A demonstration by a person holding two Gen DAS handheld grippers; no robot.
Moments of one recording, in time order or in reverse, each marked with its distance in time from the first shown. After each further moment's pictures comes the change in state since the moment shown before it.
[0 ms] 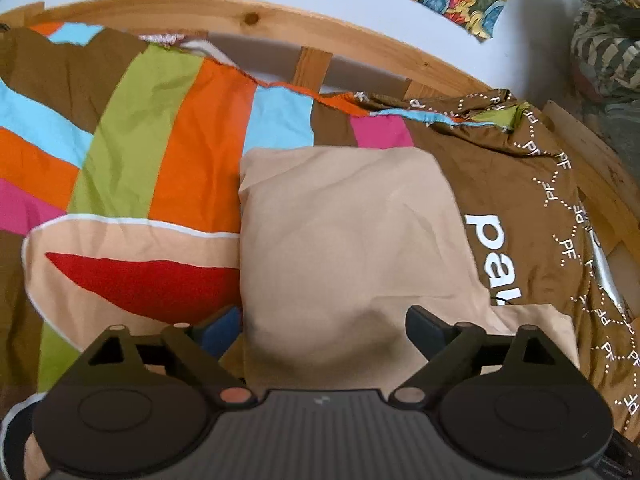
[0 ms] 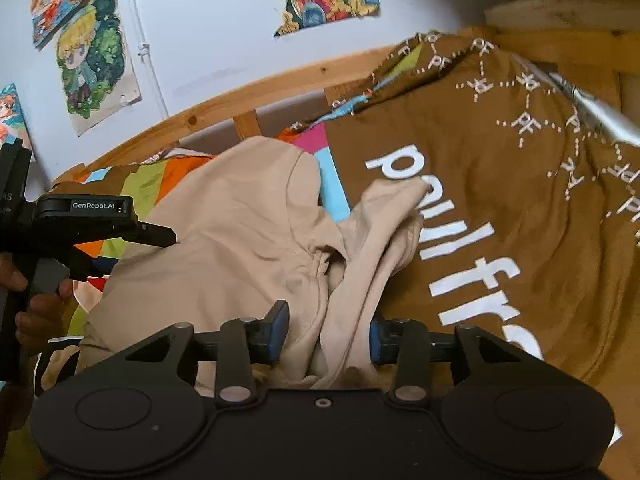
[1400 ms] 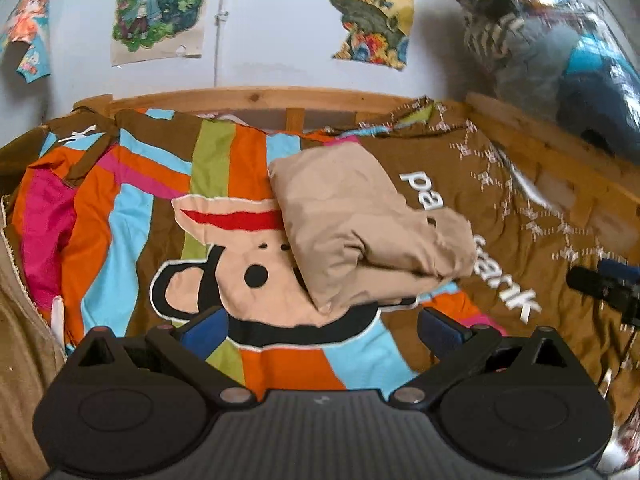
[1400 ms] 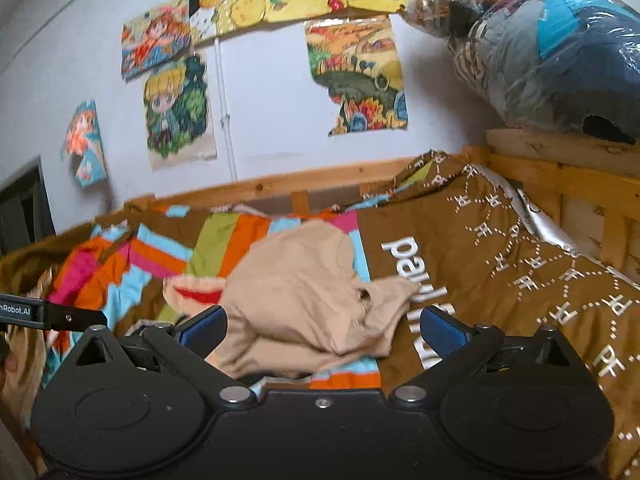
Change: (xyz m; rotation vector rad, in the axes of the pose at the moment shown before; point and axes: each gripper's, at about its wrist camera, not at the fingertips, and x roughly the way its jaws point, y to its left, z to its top) left arm -0.251 -0.034 -0.185 0.220 -0.161 0.084; right arm -0.232 0.048 -0.035 -0.158 -0.172 0.011
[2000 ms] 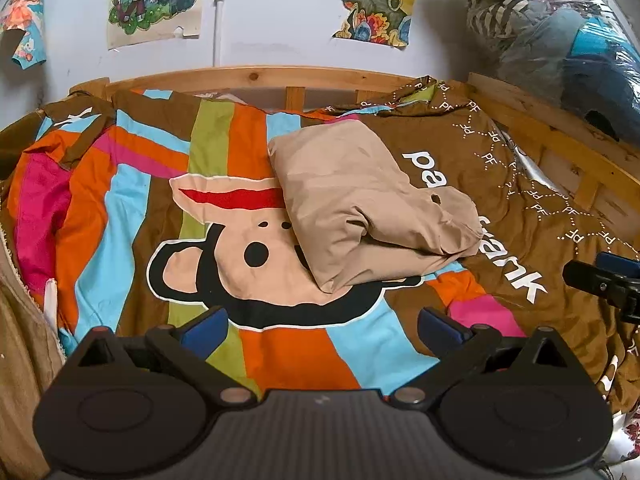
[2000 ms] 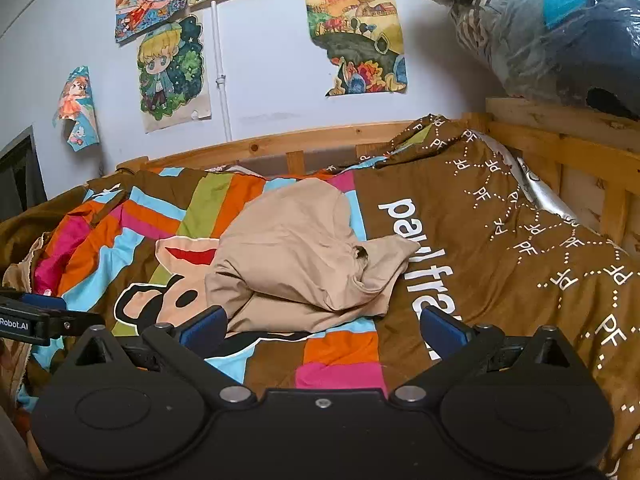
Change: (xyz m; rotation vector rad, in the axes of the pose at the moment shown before) left arm 0.010 0.004 -0.006 -0.006 0.045 -0.001; right arm 0.012 0.003 -0.013 -0.001 0.094 -0.012
